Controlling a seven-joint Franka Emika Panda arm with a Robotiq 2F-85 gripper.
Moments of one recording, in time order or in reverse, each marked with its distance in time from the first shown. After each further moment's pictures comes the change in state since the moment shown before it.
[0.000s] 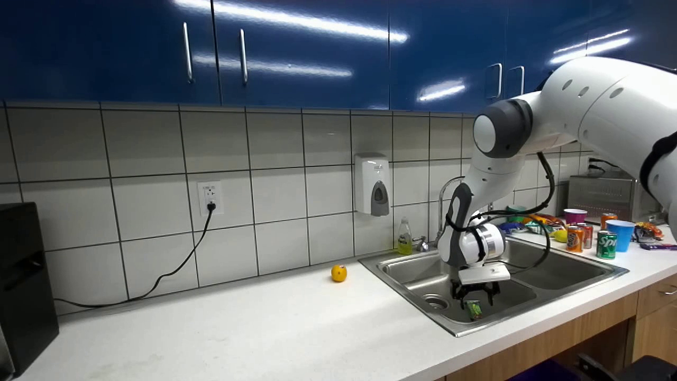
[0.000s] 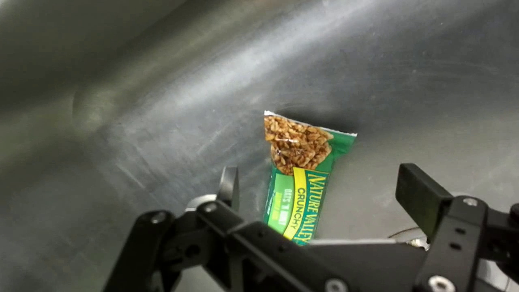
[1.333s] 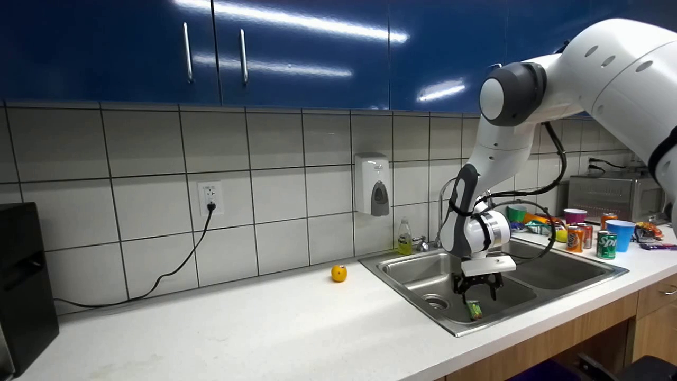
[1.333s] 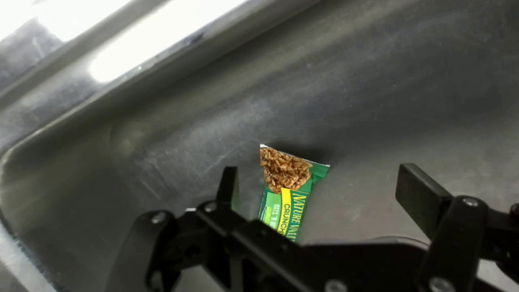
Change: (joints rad) arm 0.024 -0.184 0.006 -0.218 -0.048 0.020 0.000
